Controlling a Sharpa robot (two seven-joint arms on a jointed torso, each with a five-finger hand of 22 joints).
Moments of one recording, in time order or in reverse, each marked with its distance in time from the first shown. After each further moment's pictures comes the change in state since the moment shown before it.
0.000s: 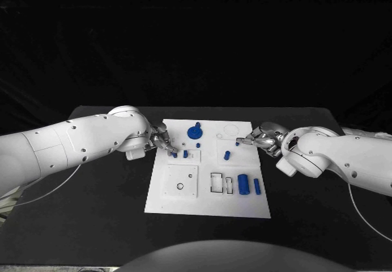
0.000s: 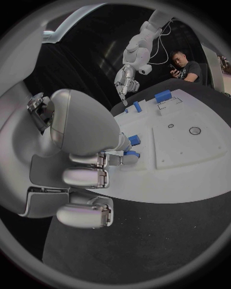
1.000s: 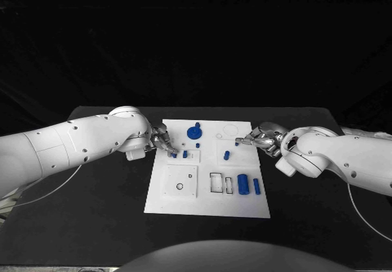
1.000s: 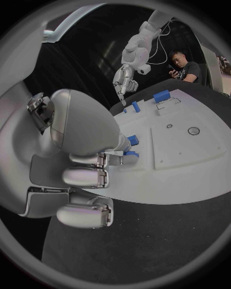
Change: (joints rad) left arm -0.003 0.010 0.000 -0.011 -0.001 0.017 0.002; left_hand 0.000 0.000 0.011 0.000 -0.004 -0.005 0.001 0.001 0.002 0.002 -0.002 -0.003 0.008 0.000 0.000 0.000 0.000 0.000 0.000 0.000 0.000 0.000; right arm 0.000 0.000 0.000 0.004 0.000 0.000 0.001; right_hand 0.000 0.000 0.000 0.000 0.000 0.000 0.000 0.000 0.001 0.000 0.000 0.000 0.000 0.000 0.000 0.000 0.001 0.000 0.000 0.000 0.000 0.001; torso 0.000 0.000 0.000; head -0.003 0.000
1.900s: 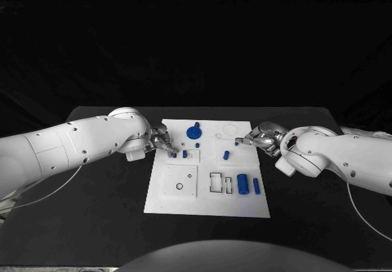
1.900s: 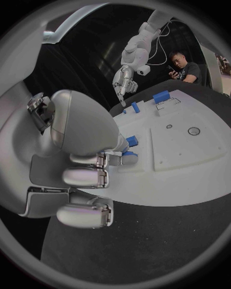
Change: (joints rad) left arm -0.006 -0.002 0.000 0.001 -0.003 -0.010 0.021; left_hand 0.016 -0.003 0.020 -0.001 0.003 -0.004 0.004 0.001 0.001 -0.003 0.003 0.002 0.079 0.000 0.000 0.000 0.001 0.000 0.000 0.000 0.000 0.000; right arm 0.000 0.000 0.000 -0.002 0.000 0.000 0.000; right_hand 0.000 0.000 0.000 0.000 0.000 0.000 0.000 0.000 0.000 0.000 0.000 0.000 0.000 0.000 0.000 0.000 0.000 0.000 0.000 0.000 0.000 0.000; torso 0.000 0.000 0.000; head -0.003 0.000
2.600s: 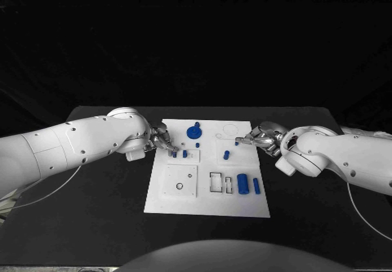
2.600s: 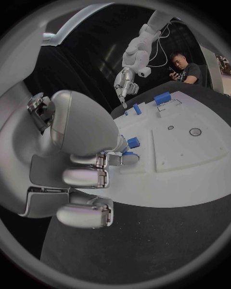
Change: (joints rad) left arm 0.000 -0.007 0.000 0.004 0.000 -0.014 0.023; left_hand 0.007 0.007 0.000 0.001 -0.004 0.004 -0.001 0.000 0.000 0.002 -0.002 0.002 0.049 0.000 0.000 0.000 0.000 0.000 0.000 0.000 0.000 0.000; right arm 0.000 0.000 0.000 -0.002 0.000 0.000 0.000; right_hand 0.000 0.000 0.000 0.000 0.000 0.000 0.000 0.000 0.001 0.000 0.000 0.000 0.000 0.000 0.000 0.000 0.000 0.000 0.000 0.000 0.000 0.000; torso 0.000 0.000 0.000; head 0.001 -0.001
